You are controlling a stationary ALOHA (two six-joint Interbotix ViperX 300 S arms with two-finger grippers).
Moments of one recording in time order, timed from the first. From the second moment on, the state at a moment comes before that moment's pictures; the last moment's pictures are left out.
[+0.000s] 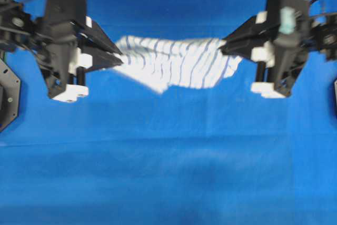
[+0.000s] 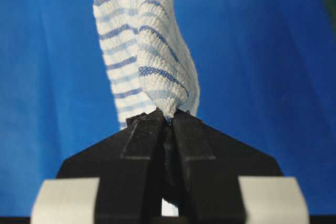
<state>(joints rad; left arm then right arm) 0.05 -0.51 0.47 -0.02 0.59 -0.05 0.02 -0.45 0.40 -0.33 0.66 0.36</state>
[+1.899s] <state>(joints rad) 0.00 -0.54 0.57 -0.02 0.46 0.02 0.04 -0.43 0.41 -0.35 0.68 0.36</state>
